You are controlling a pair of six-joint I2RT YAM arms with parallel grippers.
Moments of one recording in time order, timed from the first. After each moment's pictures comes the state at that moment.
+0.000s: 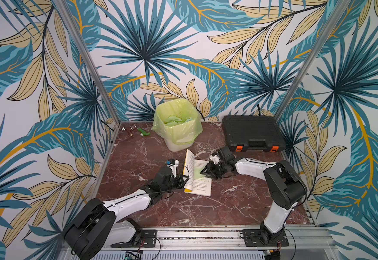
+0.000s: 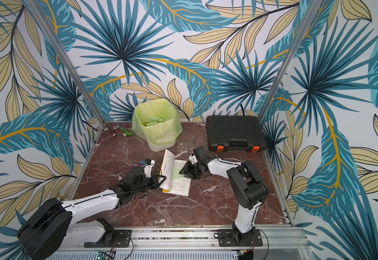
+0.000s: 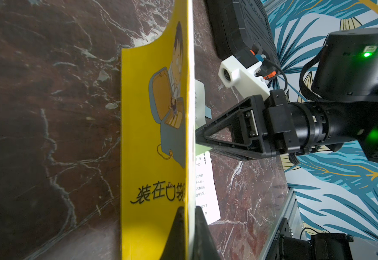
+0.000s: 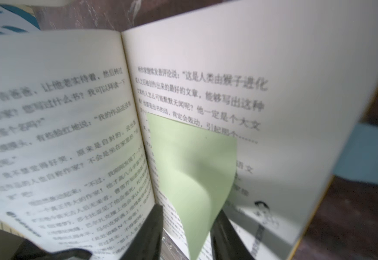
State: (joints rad) left arm -0.60 1.25 0.42 0.30 0.27 -0.82; right arm 0.46 1.81 0.99 -0.20 -0.57 0.85
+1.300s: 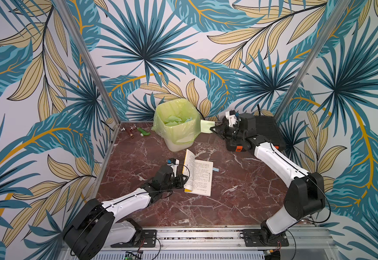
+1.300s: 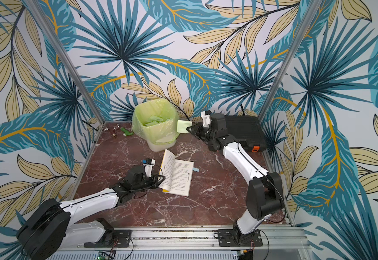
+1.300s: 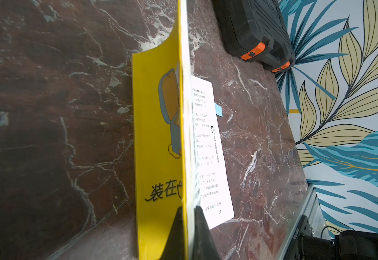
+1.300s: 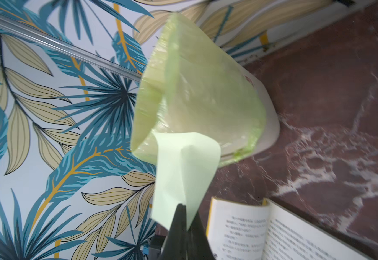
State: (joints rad) left arm -0.60 1.24 0.46 0.20 0.24 -0.73; right arm 0.31 1.65 1.46 -0.13 -0.54 0.83
